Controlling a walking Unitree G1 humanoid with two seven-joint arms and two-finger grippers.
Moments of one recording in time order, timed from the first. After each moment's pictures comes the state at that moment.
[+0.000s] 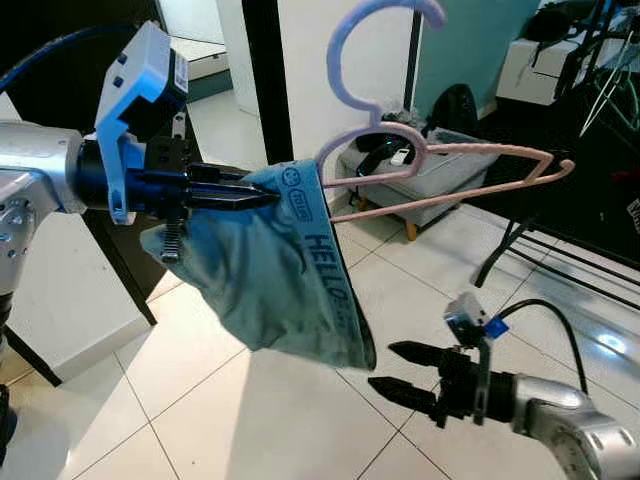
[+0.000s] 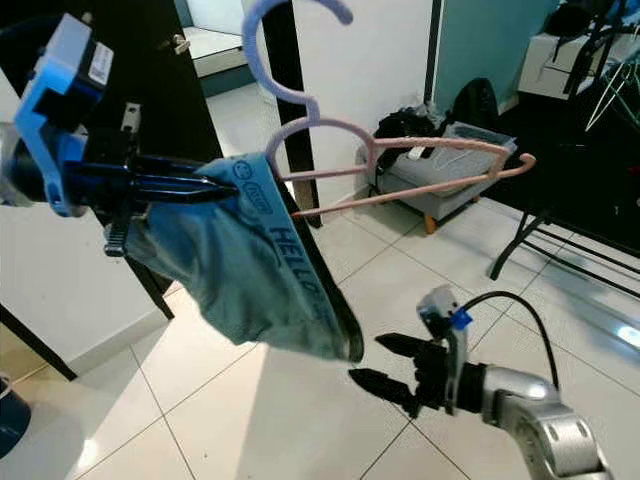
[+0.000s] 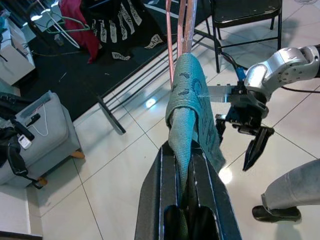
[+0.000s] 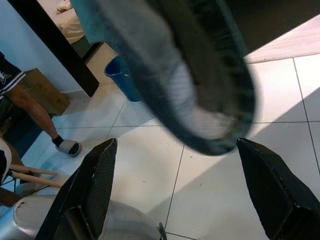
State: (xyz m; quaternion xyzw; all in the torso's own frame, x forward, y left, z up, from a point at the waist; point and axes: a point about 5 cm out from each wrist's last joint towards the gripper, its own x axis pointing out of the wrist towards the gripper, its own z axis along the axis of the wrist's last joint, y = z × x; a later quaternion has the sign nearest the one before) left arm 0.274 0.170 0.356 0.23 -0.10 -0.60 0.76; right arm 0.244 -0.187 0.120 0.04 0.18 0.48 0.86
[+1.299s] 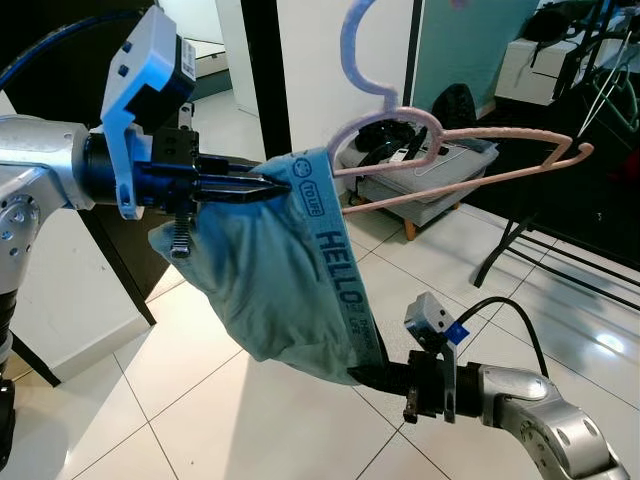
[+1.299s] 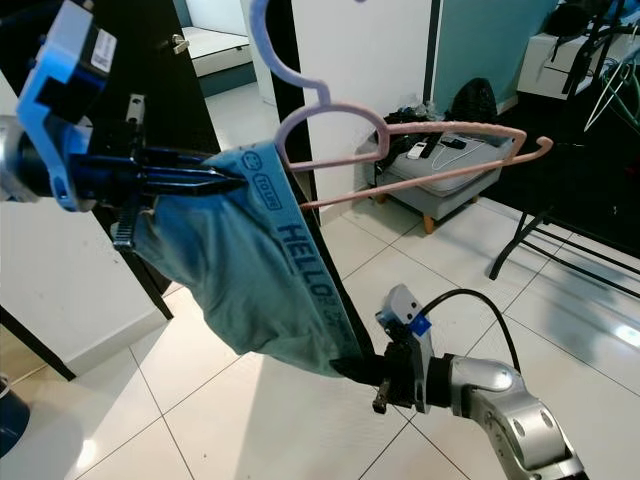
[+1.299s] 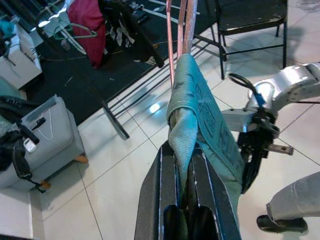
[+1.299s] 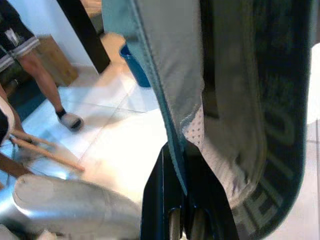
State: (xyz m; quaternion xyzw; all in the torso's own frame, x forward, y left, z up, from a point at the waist) left arm 0.276 0.167 0.361 0.22 -0.11 -0.59 0.77; right arm 0.243 -0.159 0.120 -0.03 0.18 0.53 0.83
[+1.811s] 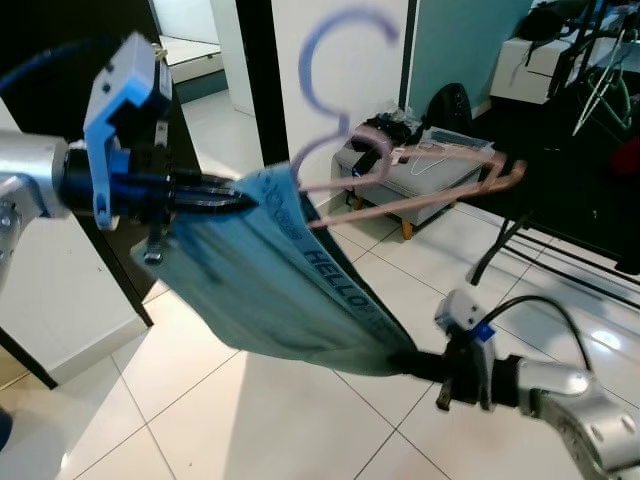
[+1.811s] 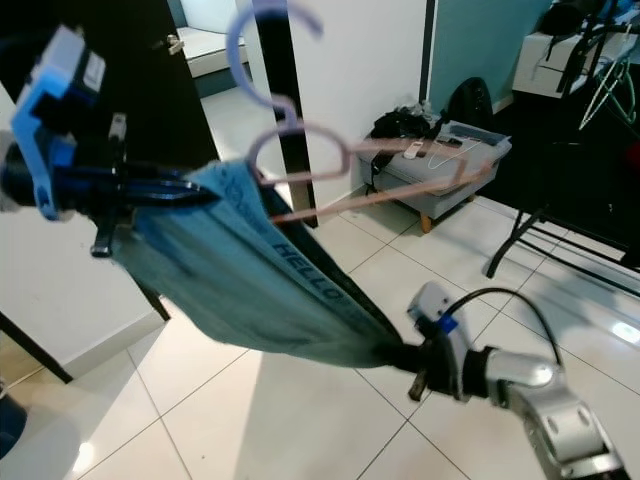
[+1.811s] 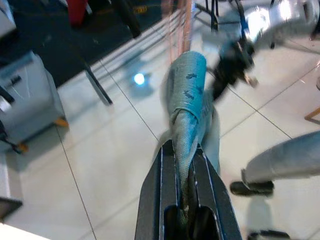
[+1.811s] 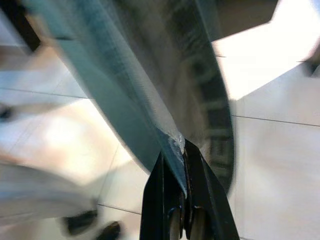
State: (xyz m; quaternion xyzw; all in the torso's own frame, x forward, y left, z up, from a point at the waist) left arm 0.278 0.197 0.326 0.23 0.00 -0.60 0.77; right arm 0.262 -0.218 0.144 -0.12 0.16 0.43 0.88
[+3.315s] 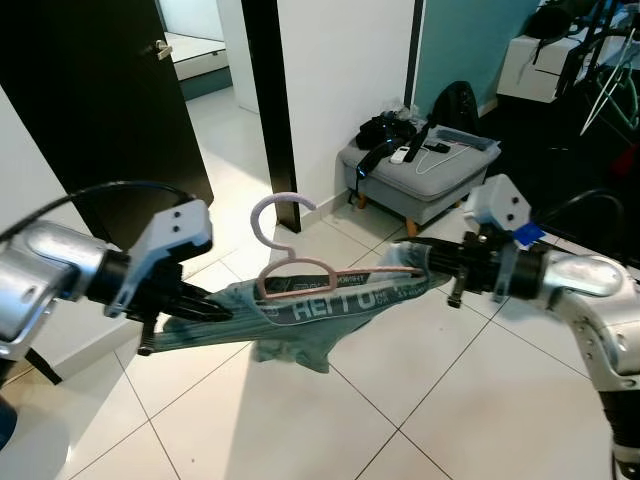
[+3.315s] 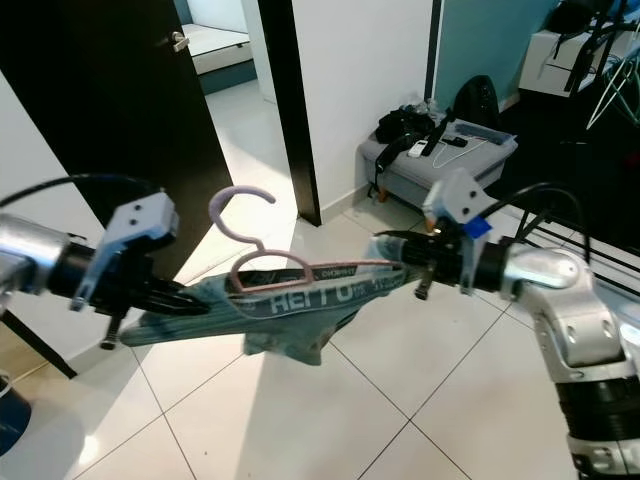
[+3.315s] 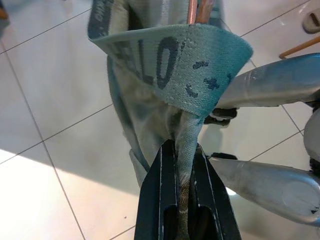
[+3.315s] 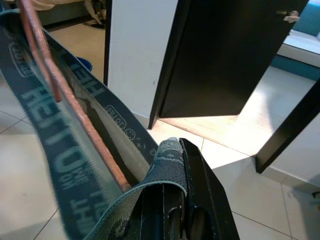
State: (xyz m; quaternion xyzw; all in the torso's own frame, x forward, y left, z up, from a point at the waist) left arm 0.287 0.201 0.242 0.26 0.19 -0.57 0.76; right arm 0.299 -0.191 0.240 -0.19 -0.01 0.48 0.85
